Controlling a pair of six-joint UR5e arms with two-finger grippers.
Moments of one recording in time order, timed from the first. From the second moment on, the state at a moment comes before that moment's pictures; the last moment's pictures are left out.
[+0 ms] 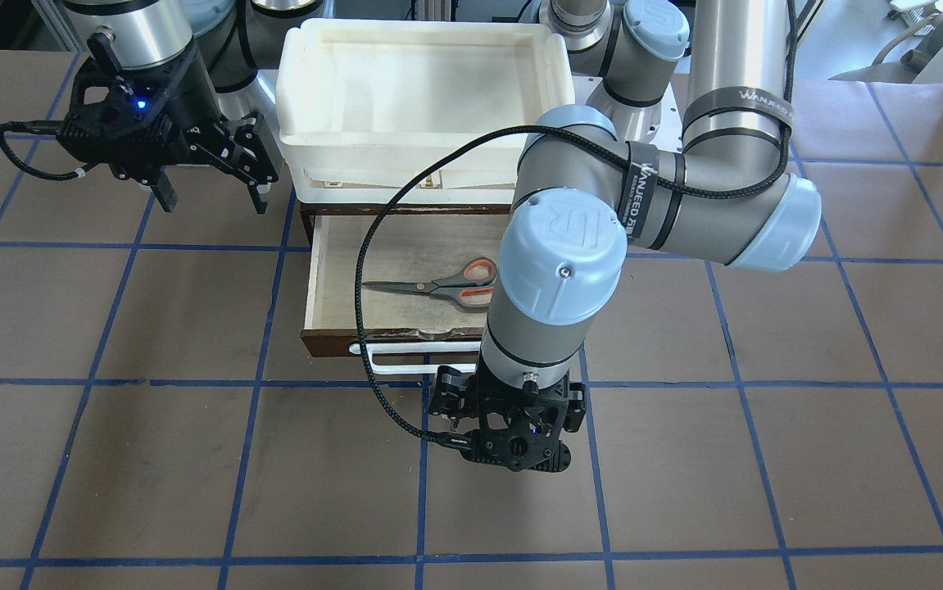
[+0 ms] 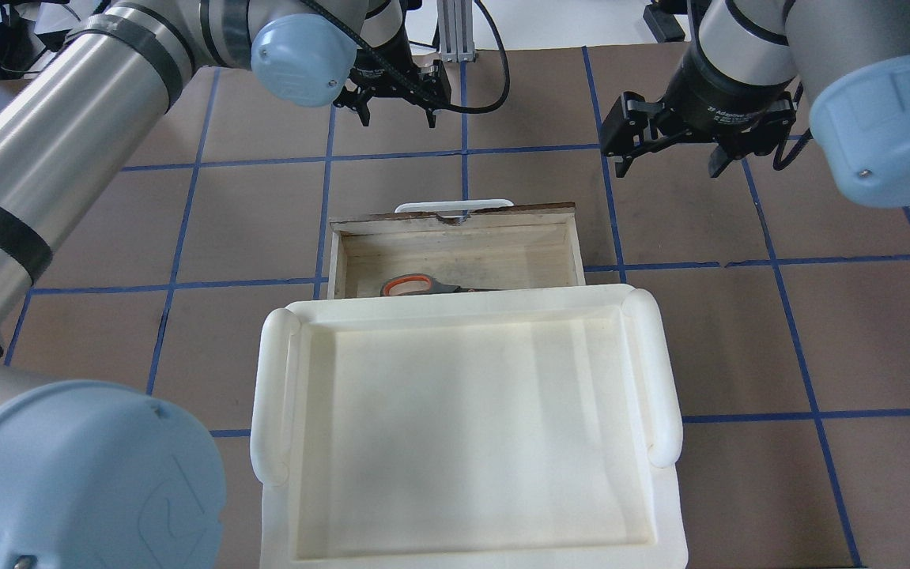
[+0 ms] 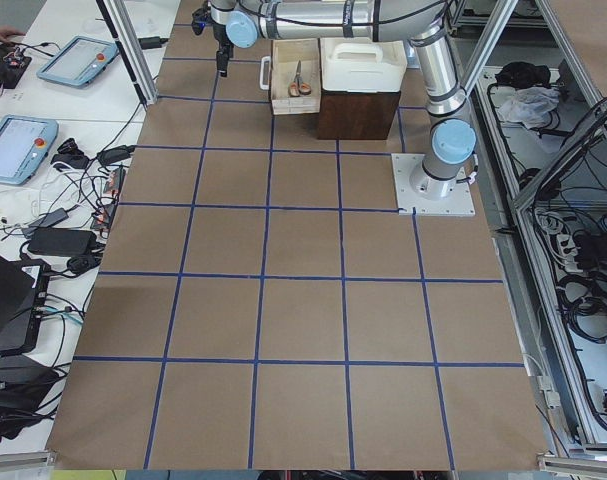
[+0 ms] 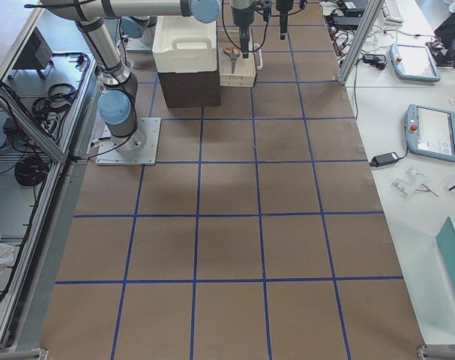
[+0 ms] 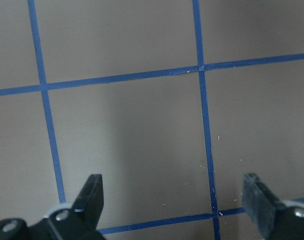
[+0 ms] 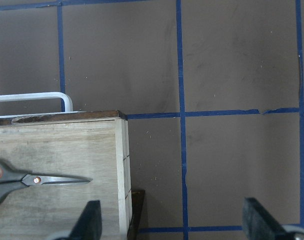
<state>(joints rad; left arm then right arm) -1.80 -2.13 -1.20 -1.32 1.55 -0.11 1.62 -1.63 1.63 -1.70 -1.54 0.07</state>
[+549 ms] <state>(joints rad) -1.81 -2.24 -1.18 -1.37 1.54 -0.15 1.62 -1.64 1.63 -1.64 -1.55 0.02</state>
